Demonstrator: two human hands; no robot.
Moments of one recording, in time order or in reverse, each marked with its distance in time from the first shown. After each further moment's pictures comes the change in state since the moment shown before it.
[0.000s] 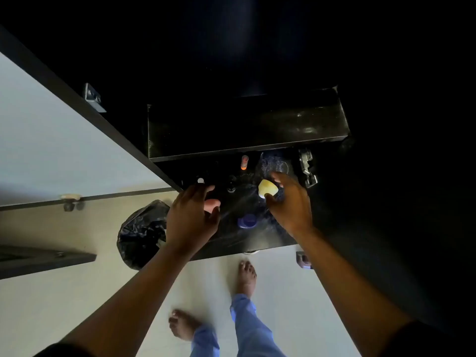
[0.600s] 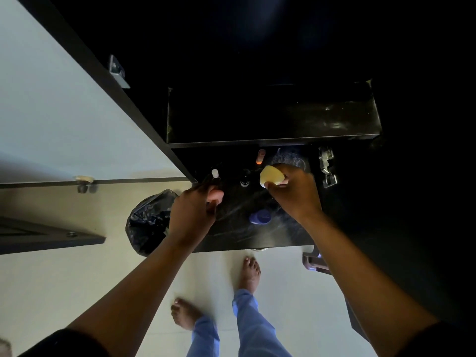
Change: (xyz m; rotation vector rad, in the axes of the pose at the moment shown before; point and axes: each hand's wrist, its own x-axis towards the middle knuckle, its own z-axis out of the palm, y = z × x) left_hand -0.004 -0.017 -0.003 -0.025 0.034 -0.037; right_hand 0.018 -0.037 -0.002 0.000 -0.124 -0.027
